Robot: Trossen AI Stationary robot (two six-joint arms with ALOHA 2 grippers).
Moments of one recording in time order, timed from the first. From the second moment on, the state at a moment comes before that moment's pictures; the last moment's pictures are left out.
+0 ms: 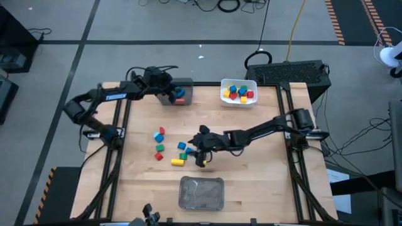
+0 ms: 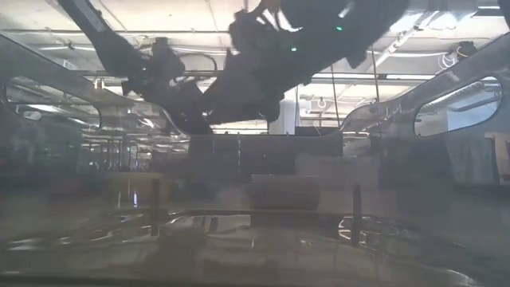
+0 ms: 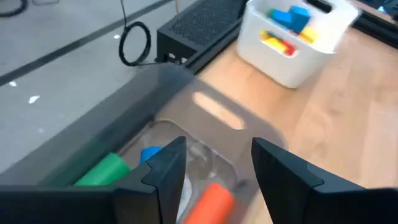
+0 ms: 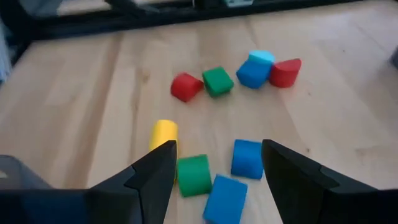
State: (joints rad) left arm 0.82 1.49 0.77 0.13 0.32 -0.01; right arm 0.12 1.92 1.14 0.28 0.14 0.22
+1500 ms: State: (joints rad) left arm 0.28 0.90 0.63 -0.26 -0.27 -0.18; right arm 0.14 2.32 1.70 -0.25 -0.11 0.02
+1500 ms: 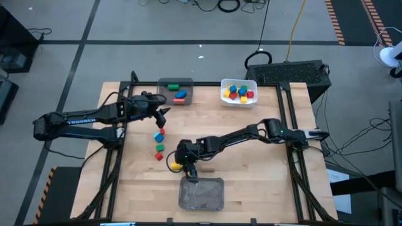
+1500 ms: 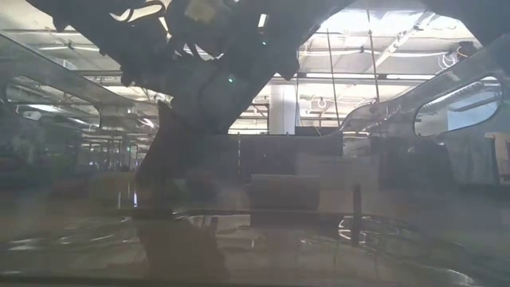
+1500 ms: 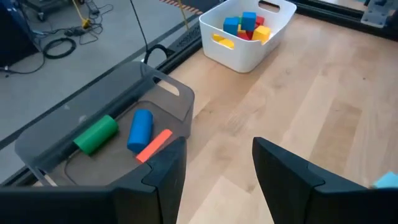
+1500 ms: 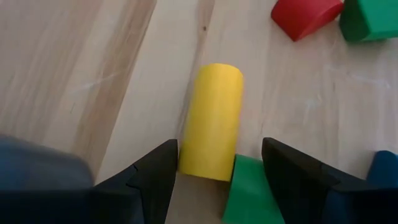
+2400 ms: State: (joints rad) left arm 0.28 0.90 0.63 -0.14 -0.27 -0.12; right arm 0.10 2.35 1.70 -0.26 -0.10 0.06
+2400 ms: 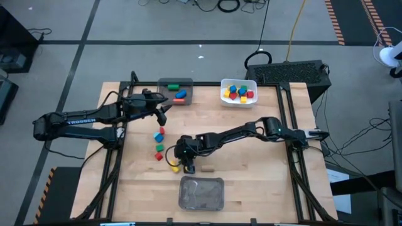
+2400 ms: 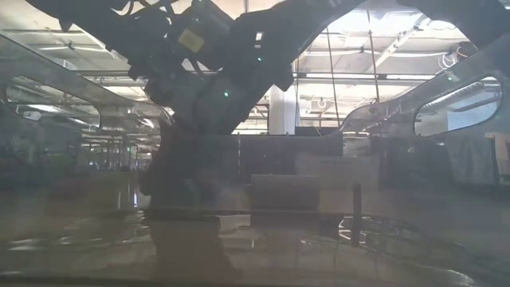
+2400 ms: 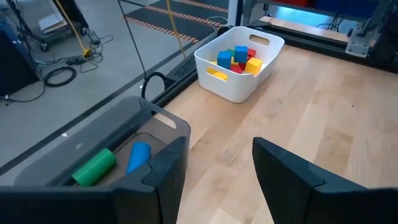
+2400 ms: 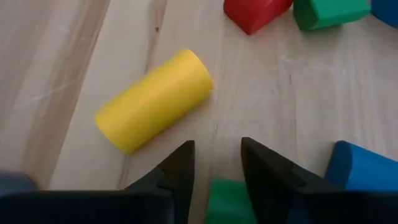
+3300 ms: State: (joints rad) left arm 0.28 0.90 0.64 -0.18 -0.19 -0.05; right arm 0.14 2.24 1.70 -0.30 0.07 0.16
